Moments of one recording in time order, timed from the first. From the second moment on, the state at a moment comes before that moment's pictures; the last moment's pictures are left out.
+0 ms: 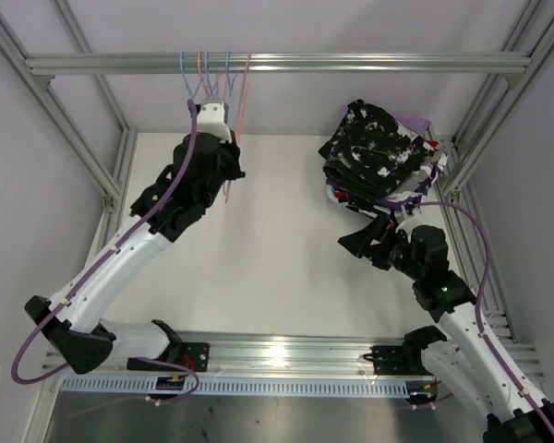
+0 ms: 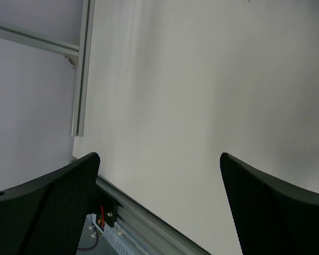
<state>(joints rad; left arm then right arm) -0.67 1.28 1.48 -0.46 -0.46 -0.27 0.33 0.68 0.54 -0.23 -0.32 0.81</state>
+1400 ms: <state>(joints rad) -0.62 0.78 1.27 -0.56 -0.26 -0.21 0.38 0.80 1.04 -0.47 0.01 0.54</state>
